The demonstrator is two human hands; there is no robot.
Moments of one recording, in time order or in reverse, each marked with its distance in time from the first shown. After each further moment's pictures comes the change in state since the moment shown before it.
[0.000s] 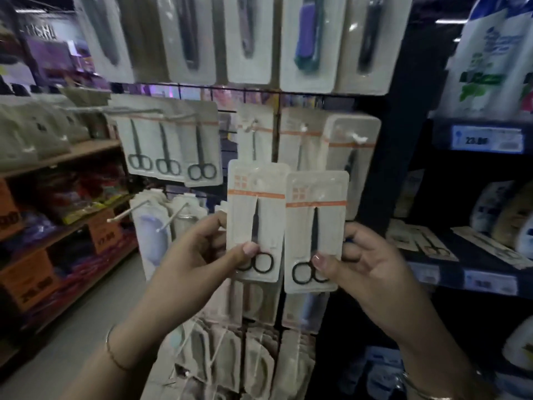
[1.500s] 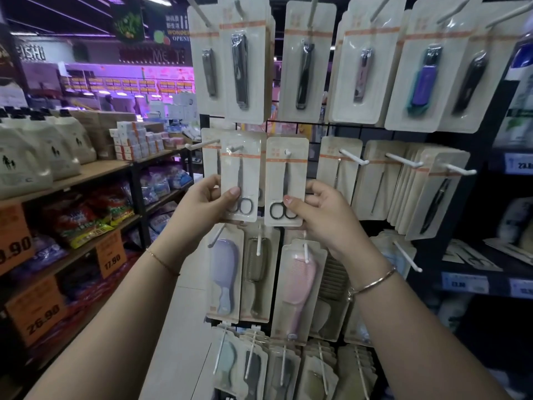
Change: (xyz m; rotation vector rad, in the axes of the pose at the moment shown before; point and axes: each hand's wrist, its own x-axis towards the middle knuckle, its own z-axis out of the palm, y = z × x) left_hand 0.092 -0.014 -0.183 0.061 0.048 0.008; right_hand 0.142 0.011 0.145 -0.200 0.195 0.050
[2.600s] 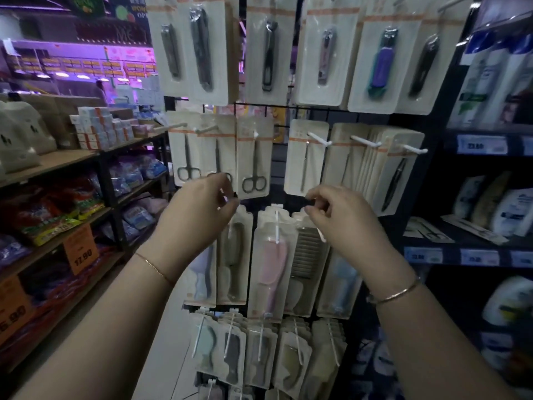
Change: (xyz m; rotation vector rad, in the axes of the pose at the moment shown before) left_hand -0.033 0.033 0.047 0.953 0.022 0.253; right_hand -0.048 -0.004 -0.057 -0.907 0.165 -0.217
